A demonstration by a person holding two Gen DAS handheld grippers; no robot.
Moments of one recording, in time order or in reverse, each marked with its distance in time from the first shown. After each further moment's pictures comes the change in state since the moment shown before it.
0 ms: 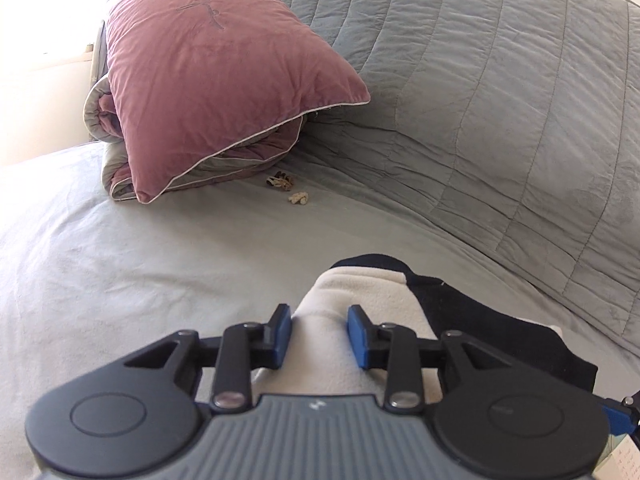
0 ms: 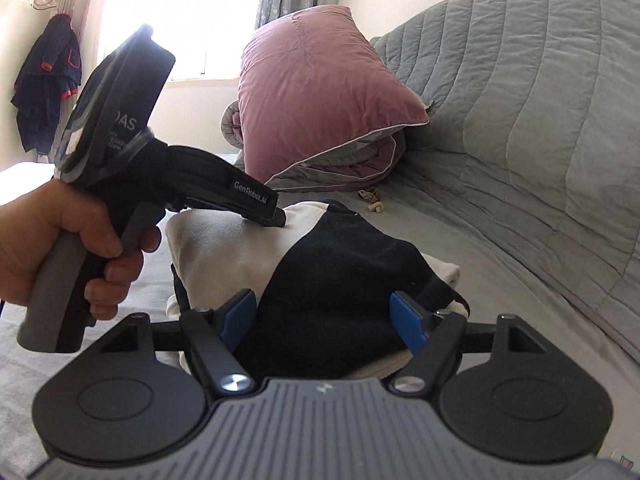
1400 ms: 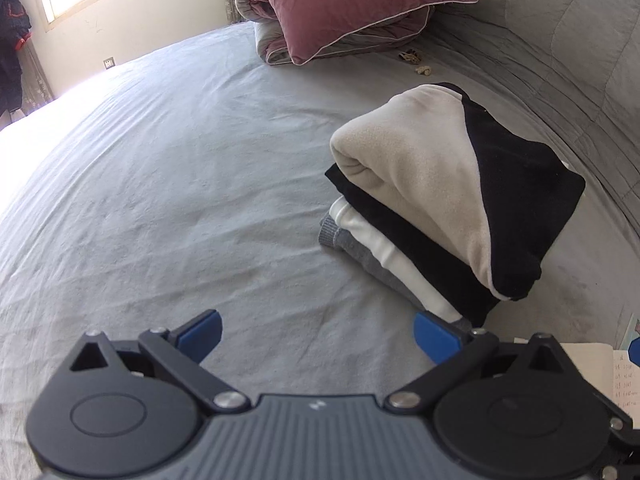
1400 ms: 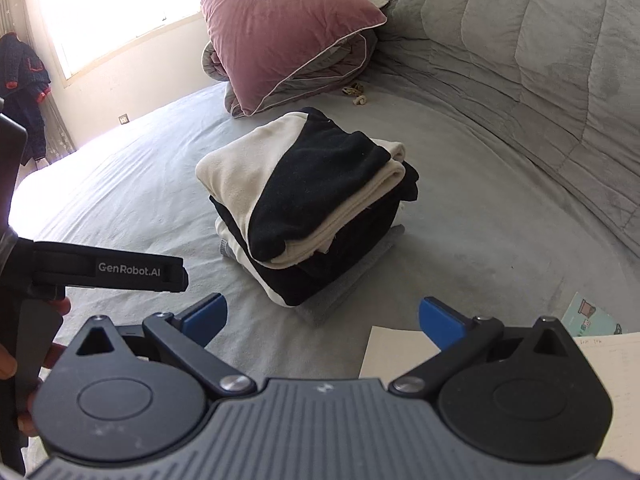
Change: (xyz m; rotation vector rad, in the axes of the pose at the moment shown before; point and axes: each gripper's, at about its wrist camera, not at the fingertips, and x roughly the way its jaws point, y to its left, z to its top) left arm -0.149 -0.055 -0.048 -0.133 0.419 0.423; right arm -0.097 -0.011 0.017 0.257 0.360 0.029
